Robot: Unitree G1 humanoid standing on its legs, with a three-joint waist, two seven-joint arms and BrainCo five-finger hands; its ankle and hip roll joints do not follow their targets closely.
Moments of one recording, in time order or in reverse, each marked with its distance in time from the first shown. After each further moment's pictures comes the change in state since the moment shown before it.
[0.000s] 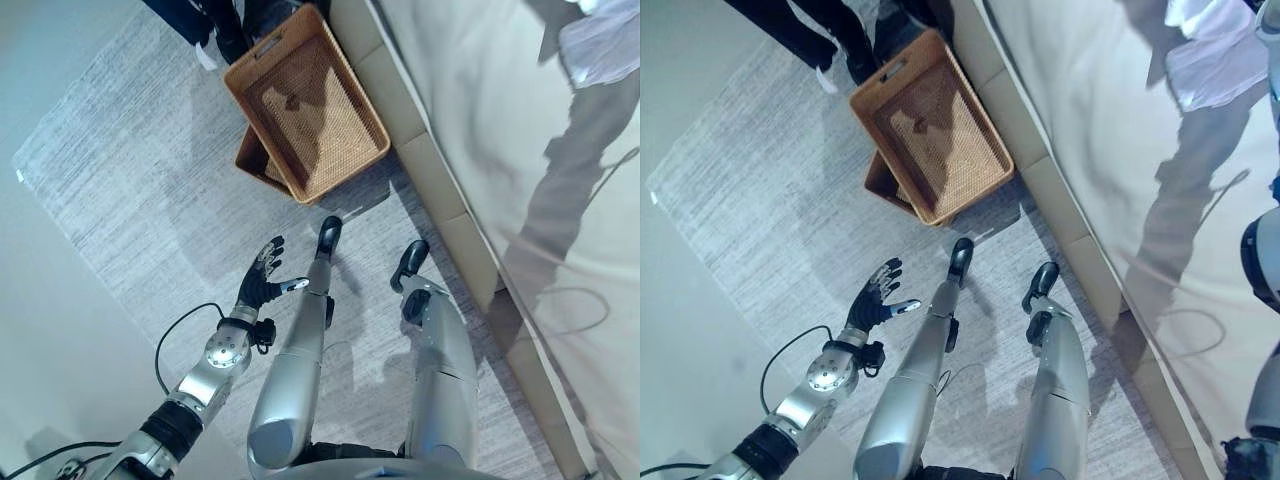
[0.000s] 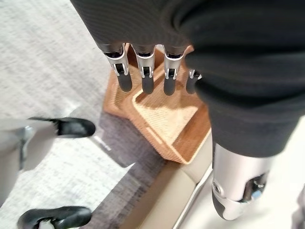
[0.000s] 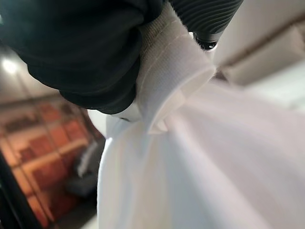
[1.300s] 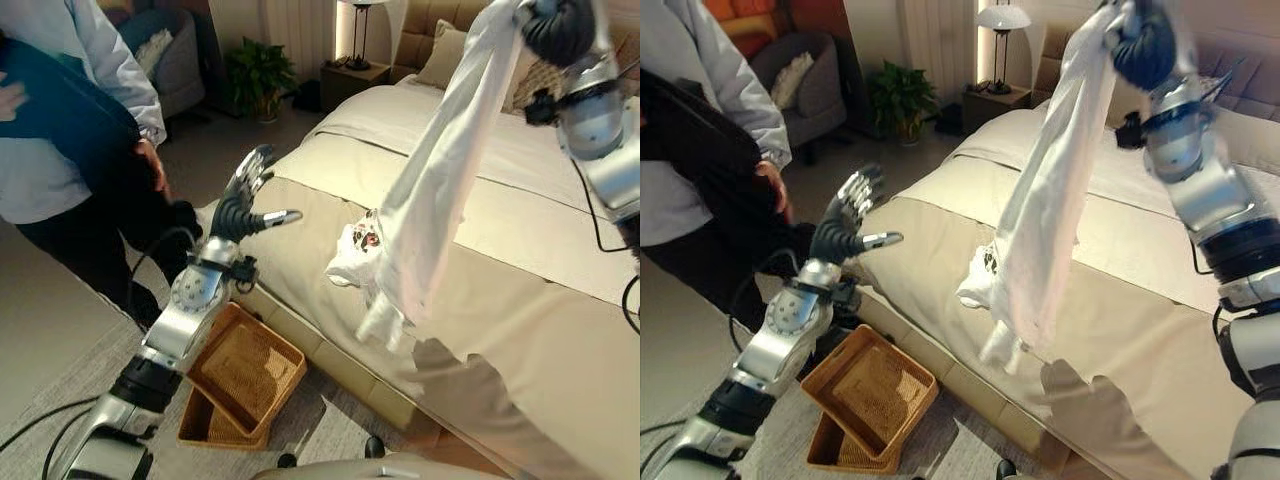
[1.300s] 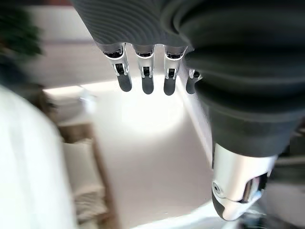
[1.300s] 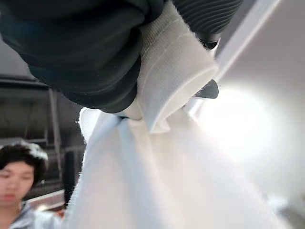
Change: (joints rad) left arm -0.282 0.052 0.199 -0.299 0.047 0.032 -0.139; right arm 0.706 -0.033 -0.330 -0.791 -0.003 -0.065 0.237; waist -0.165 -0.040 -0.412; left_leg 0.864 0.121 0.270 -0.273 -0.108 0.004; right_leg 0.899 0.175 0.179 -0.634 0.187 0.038
